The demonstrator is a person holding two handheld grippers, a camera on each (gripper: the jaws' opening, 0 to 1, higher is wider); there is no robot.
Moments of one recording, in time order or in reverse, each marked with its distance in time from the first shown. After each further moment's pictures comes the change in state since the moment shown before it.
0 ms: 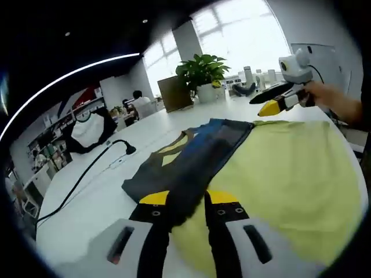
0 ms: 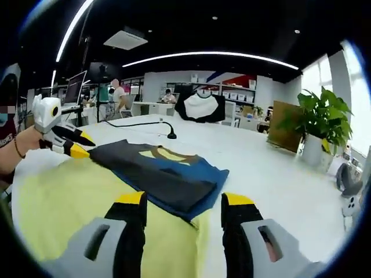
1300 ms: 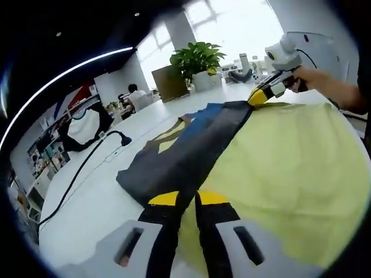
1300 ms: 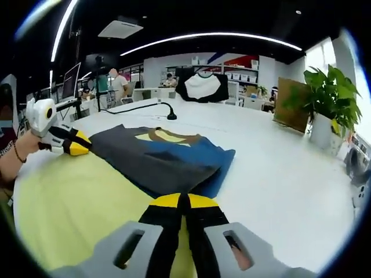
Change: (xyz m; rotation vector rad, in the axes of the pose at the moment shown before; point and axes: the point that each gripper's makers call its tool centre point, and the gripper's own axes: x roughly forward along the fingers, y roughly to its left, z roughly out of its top) left arm 0.014 -0.002 -0.017 0.066 0.070 -0.009; right arm 0.013 -0.007 -0.020 0.077 0.109 0.029
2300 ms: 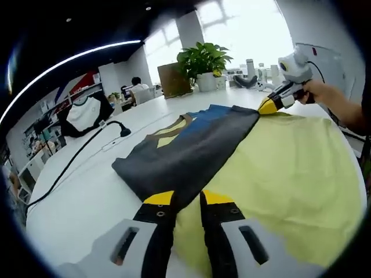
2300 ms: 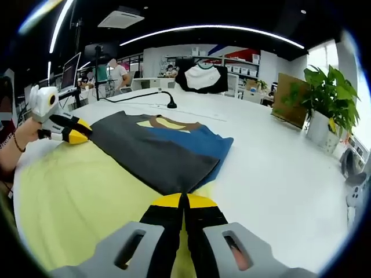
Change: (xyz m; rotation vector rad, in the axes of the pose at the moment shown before) left arm -0.004 -0.003 -0.003 -0.181 0.000 -0.042; right arm -0.010 0.003 -0.021 -0.043 0.088 -0.022
